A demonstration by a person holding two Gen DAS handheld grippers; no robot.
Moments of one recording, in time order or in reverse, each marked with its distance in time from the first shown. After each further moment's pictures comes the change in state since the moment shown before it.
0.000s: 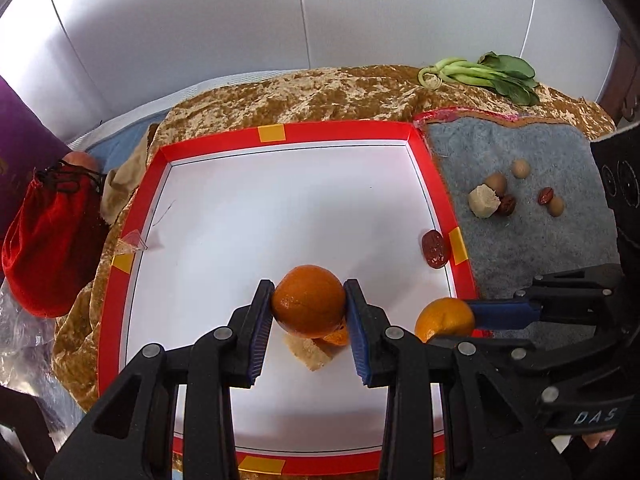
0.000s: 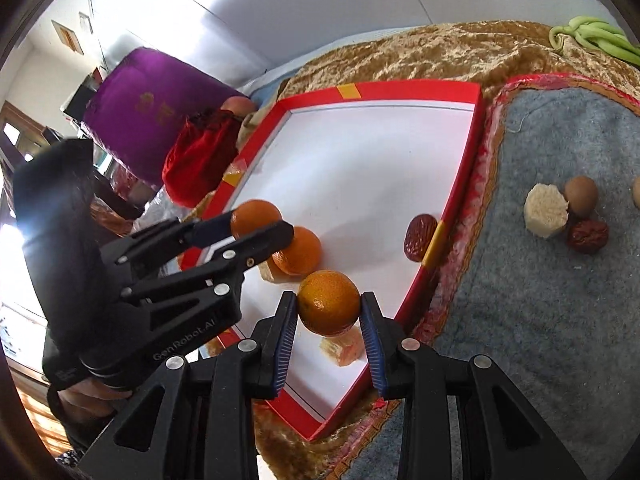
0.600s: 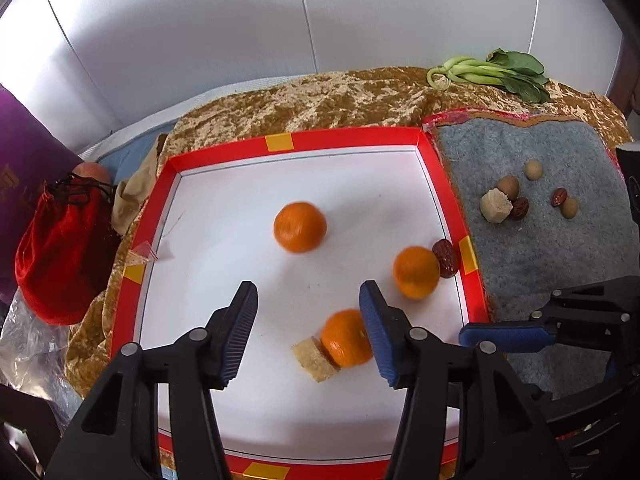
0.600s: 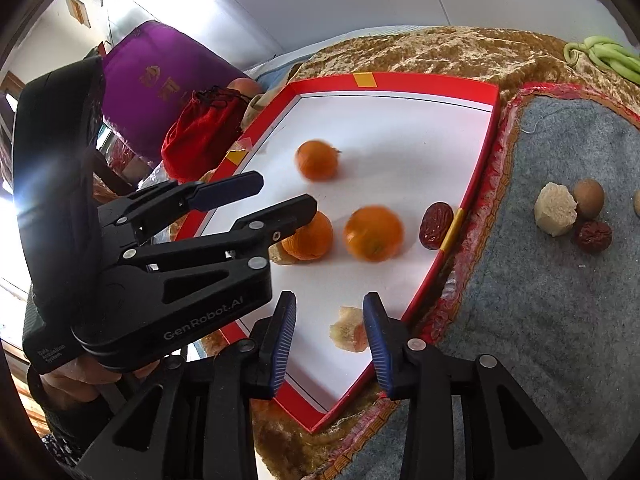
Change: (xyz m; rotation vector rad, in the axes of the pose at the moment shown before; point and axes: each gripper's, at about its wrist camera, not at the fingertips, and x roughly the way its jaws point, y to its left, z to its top) left arm 0.001 -0.003 0.006 0.024 -0.024 0.065; right arm -0.001 0.012 -0.003 -0.064 0.007 -0.037
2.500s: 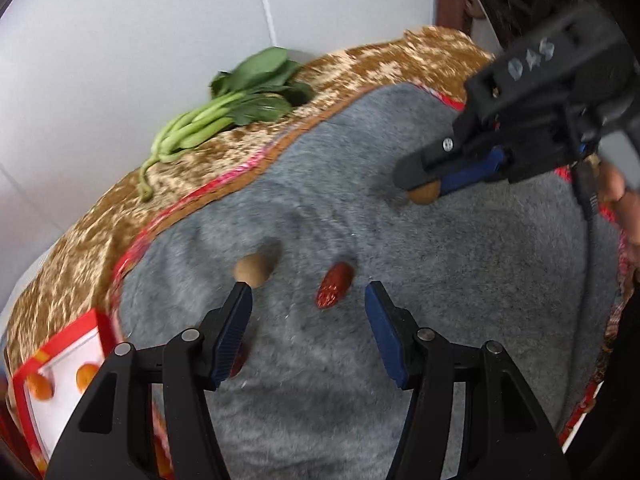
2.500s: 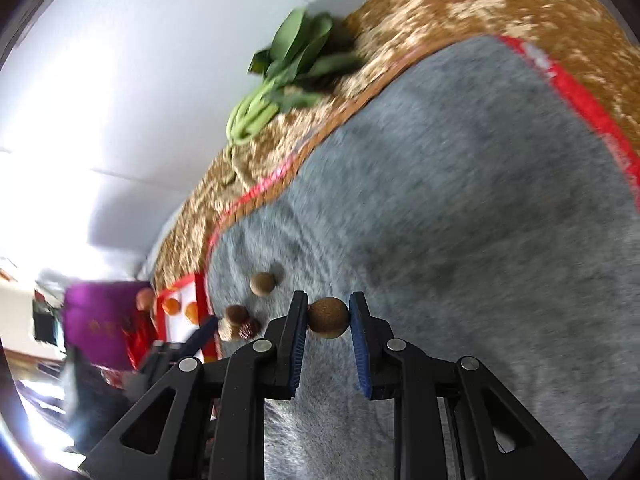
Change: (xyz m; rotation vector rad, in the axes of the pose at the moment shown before) left arm 0.018 -0.237 0.061 0.508 -0.131 -0.352; right arm -0.194 -0.249 -0.042 0.748 -0.246 -0.102
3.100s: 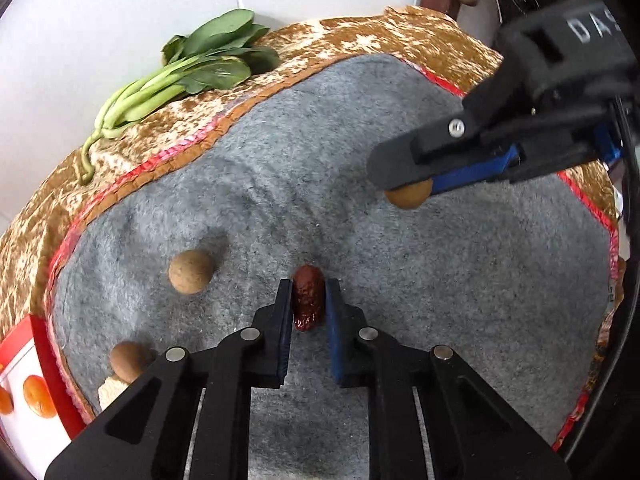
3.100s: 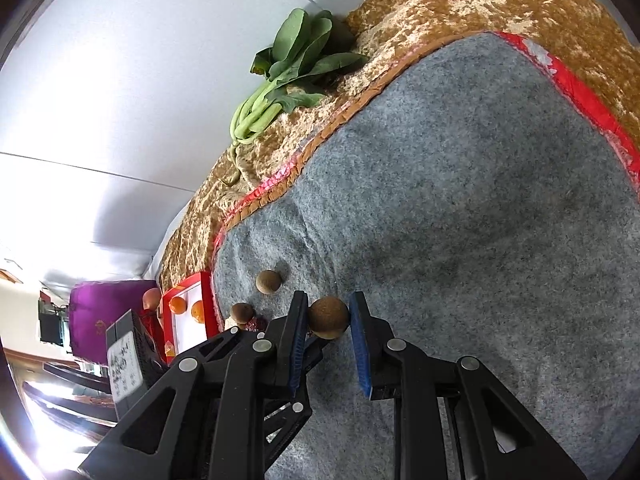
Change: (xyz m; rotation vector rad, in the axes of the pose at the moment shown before) left arm 0.030 0.002 0.002 -0.045 0.070 -0.146; right arm 0.006 0.005 0.000 -0.009 0.024 0.008
